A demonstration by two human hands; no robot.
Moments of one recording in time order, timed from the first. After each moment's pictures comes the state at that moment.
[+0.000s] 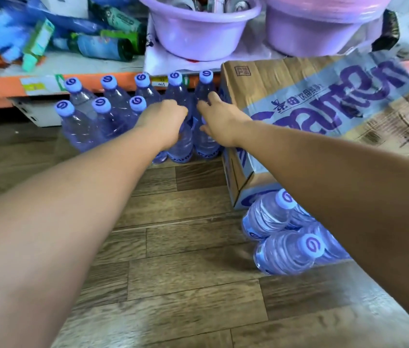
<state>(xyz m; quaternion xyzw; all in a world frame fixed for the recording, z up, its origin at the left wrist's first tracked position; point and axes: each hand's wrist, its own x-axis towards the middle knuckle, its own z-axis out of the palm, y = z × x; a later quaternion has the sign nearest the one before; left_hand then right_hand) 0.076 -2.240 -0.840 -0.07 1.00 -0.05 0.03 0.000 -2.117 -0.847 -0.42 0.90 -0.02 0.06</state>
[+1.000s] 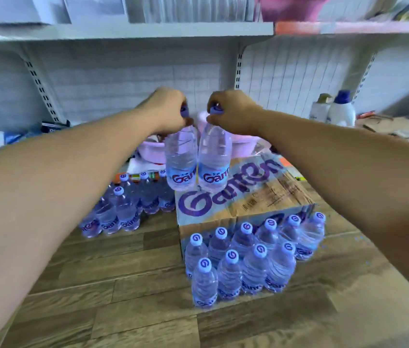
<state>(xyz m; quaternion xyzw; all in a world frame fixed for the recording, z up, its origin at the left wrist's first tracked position) 0.110 -2.064 -0.547 -0.04 0.99 0.02 -0.14 0.048 -1.922 -0.553 -0.37 0.90 -0.17 -0.13</state>
